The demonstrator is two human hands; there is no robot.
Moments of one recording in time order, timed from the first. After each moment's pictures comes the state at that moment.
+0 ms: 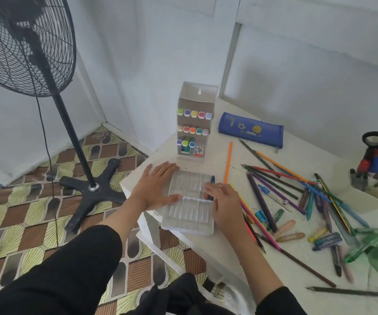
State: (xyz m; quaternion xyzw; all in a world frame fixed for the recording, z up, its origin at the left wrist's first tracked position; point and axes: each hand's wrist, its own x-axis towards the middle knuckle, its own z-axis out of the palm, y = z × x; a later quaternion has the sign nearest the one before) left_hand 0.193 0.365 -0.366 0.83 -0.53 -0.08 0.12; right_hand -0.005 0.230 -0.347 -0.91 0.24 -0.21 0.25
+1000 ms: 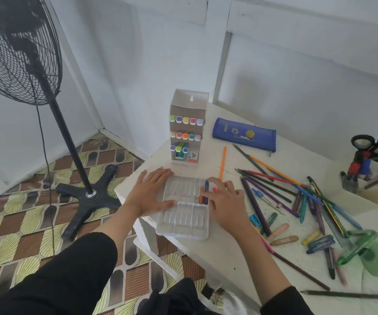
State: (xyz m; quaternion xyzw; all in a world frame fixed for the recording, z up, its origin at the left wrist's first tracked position) left_hand 0.193 0.364 -0.367 0.84 -0.53 -0.08 0.11; right_hand -0.008 0.209 -0.317 -0.97 0.21 -0.05 0.06
